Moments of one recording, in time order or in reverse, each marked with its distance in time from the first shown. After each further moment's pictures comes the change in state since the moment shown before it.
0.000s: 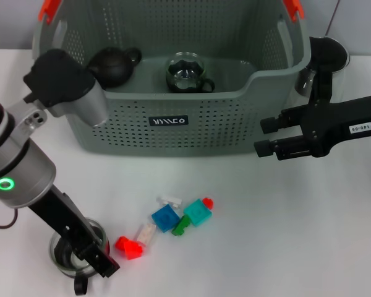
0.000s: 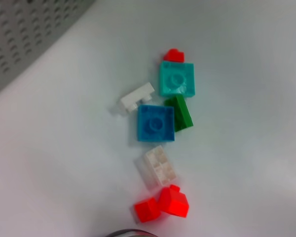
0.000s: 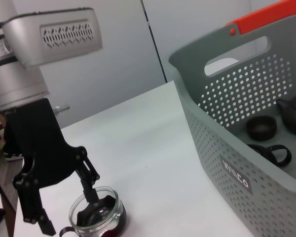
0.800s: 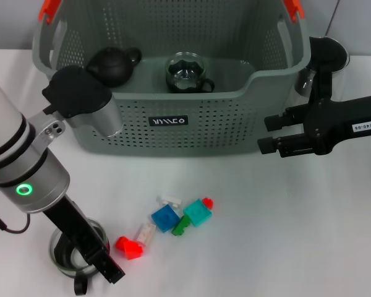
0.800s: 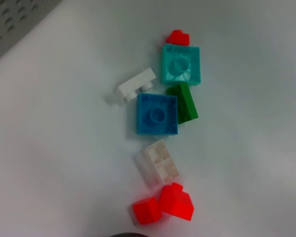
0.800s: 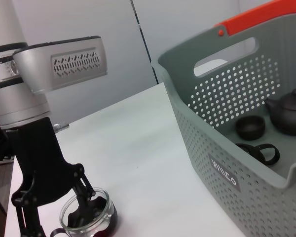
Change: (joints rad) left arm -0.029 0.002 0.038 -0.132 0.011 -0.072 -0.008; right arm -0.009 -0.003 0.008 0.000 0.000 0.015 0.000
